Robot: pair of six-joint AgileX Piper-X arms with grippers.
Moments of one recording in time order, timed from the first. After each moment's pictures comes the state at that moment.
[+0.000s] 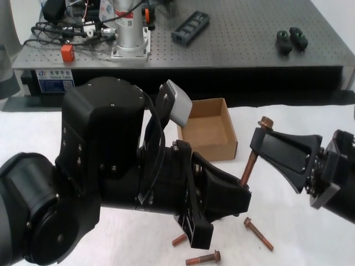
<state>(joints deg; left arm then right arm) -44.2 71.9 -41.2 -7.7 43.8 -11.0 16.0 41.5 -18.4 -18.8 -32.0 42.6</state>
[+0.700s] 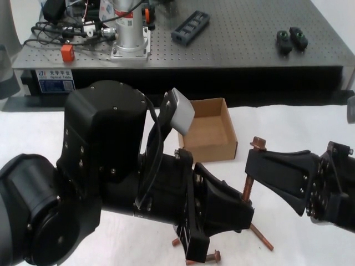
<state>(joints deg) -44.2 71.9 -41.2 -6.3 47.9 -11.0 16.0 41.5 -18.4 -17.1 -40.5 32.1</state>
